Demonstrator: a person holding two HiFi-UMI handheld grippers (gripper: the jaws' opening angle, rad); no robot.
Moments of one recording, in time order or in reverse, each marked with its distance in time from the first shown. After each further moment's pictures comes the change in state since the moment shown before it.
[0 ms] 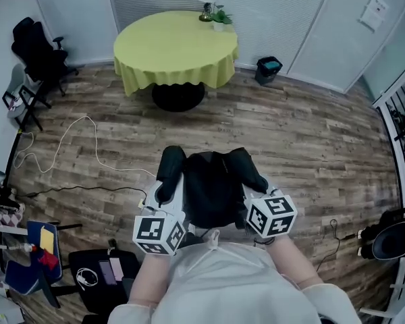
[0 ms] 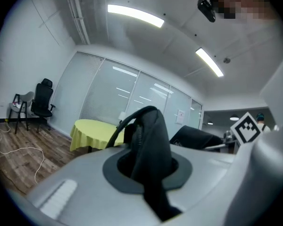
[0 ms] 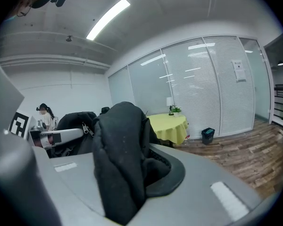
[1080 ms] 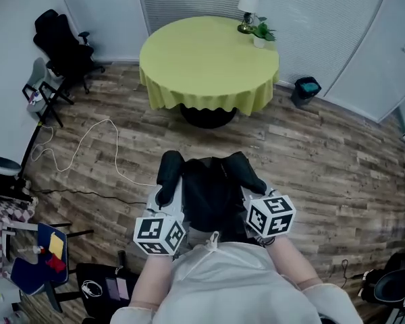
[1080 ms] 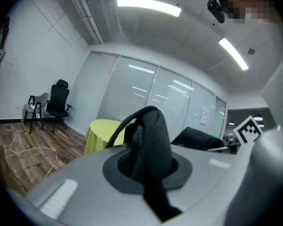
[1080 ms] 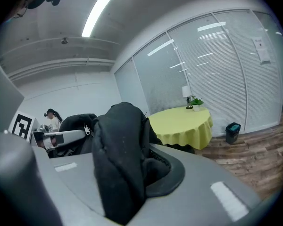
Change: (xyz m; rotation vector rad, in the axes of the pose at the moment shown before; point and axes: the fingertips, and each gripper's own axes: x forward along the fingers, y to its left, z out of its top) left arm 0.181 0.160 0.036 -0.051 0.020 0.224; right arm 0.261 -0.028 0.070 0.017 0.074 0.206
